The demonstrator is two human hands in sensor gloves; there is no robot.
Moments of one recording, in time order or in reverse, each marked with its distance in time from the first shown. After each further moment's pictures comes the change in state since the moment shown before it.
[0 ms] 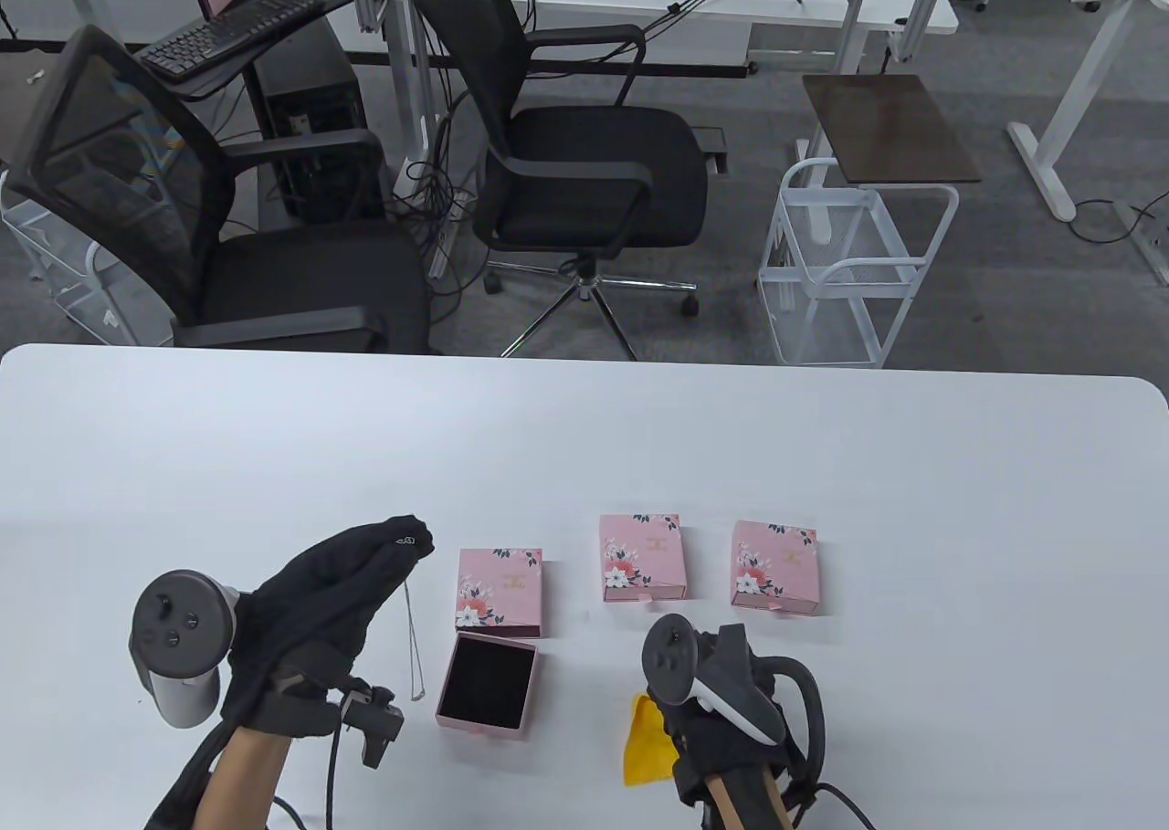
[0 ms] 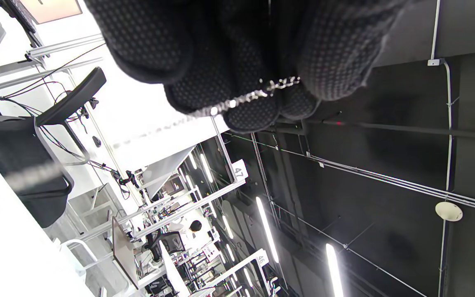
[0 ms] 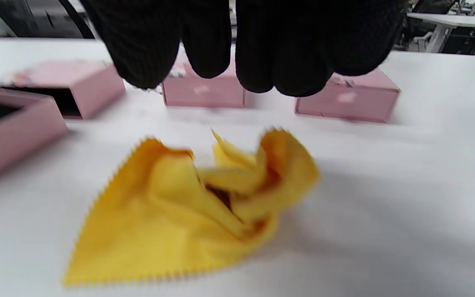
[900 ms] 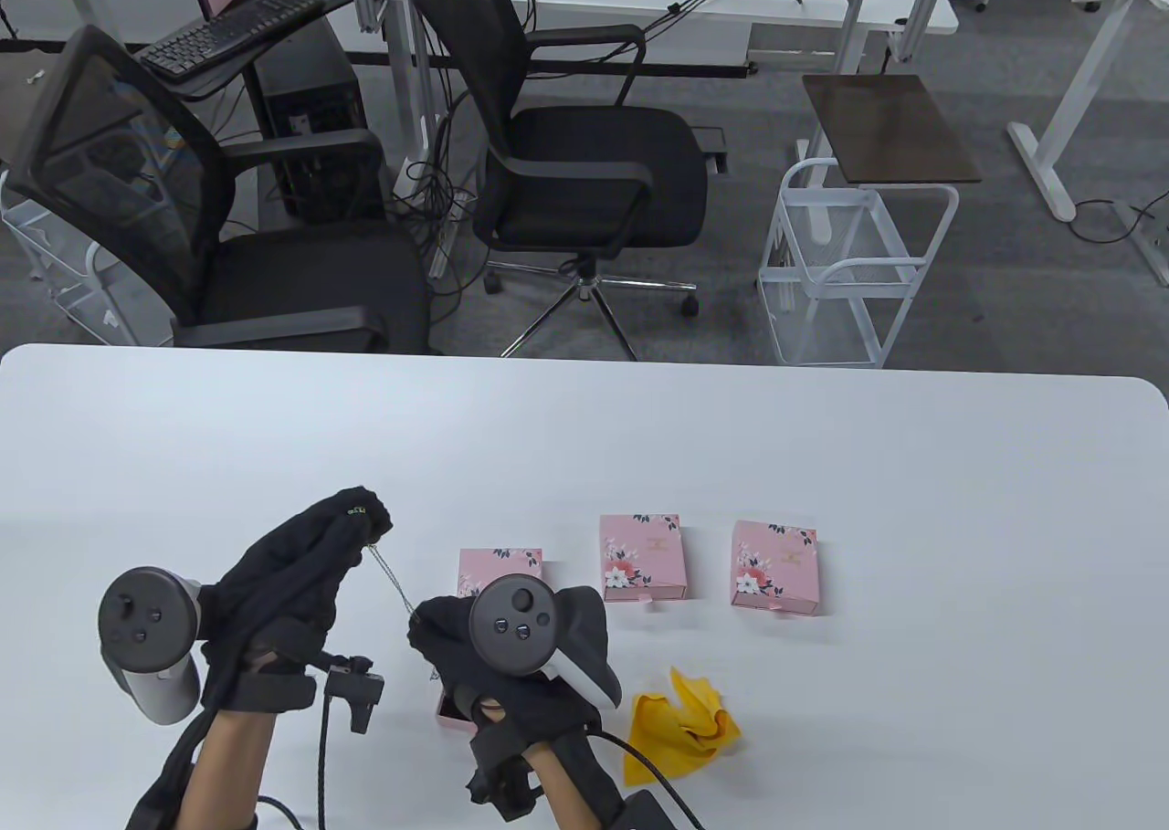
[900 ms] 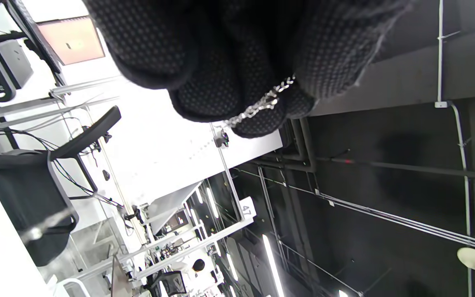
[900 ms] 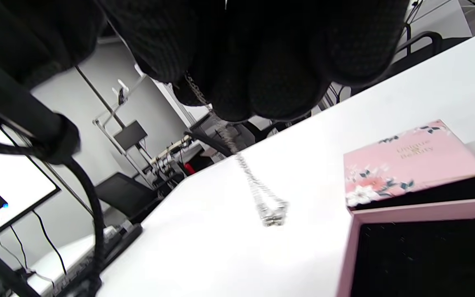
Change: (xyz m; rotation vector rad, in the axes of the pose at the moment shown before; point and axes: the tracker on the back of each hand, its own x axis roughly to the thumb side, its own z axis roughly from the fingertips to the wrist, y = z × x) left_hand -0.012 0.020 -0.002 0.144 0.030 0.022; right_hand 0.156 -0.068 0.008 -0.203 -0.516 -0.585
